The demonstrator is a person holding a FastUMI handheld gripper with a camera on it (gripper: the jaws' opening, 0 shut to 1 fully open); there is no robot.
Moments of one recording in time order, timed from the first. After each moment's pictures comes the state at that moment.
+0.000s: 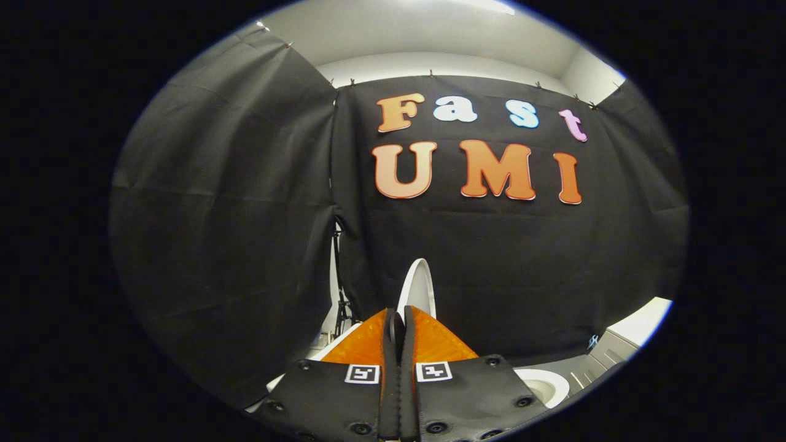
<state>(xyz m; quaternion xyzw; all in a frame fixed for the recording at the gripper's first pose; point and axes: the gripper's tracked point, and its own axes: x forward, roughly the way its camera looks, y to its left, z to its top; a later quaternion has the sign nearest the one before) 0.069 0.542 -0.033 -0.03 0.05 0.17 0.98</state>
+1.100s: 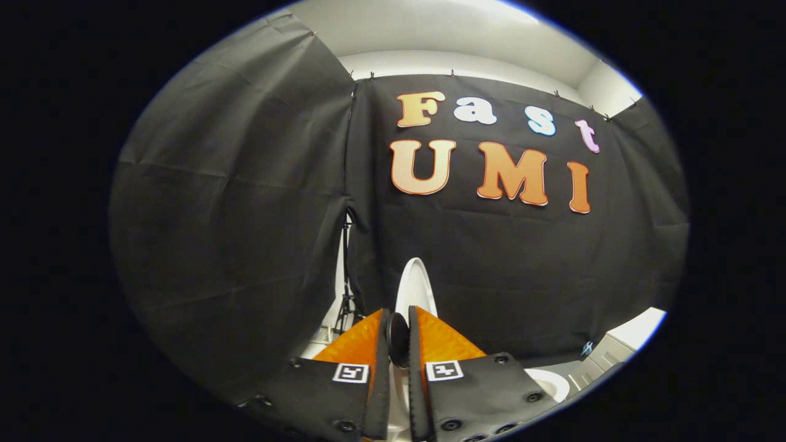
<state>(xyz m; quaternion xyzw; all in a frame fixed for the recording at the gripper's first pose) 0.054 0.595 -0.045 -0.05 0.06 0.18 0.98</state>
